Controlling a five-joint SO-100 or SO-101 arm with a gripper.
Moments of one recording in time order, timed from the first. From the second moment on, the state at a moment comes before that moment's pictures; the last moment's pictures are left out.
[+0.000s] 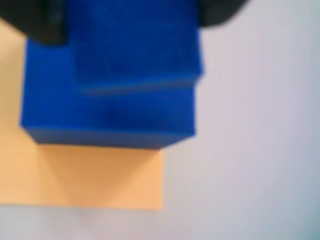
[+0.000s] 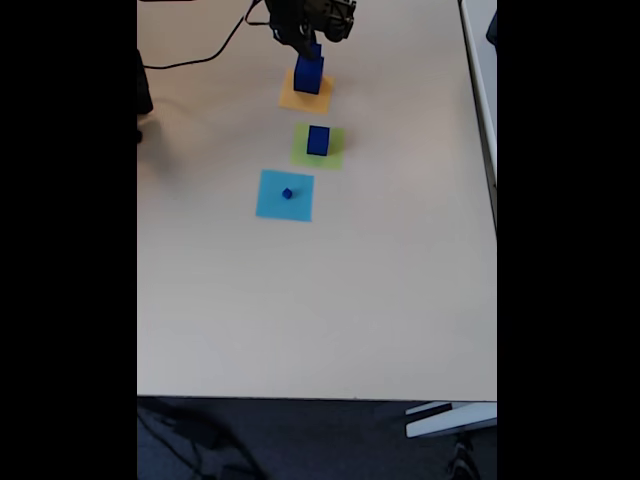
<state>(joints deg) -16.1 84.6 91.8 50.2 114.2</state>
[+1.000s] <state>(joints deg) -15.7 84.6 93.5 50.2 112.0</state>
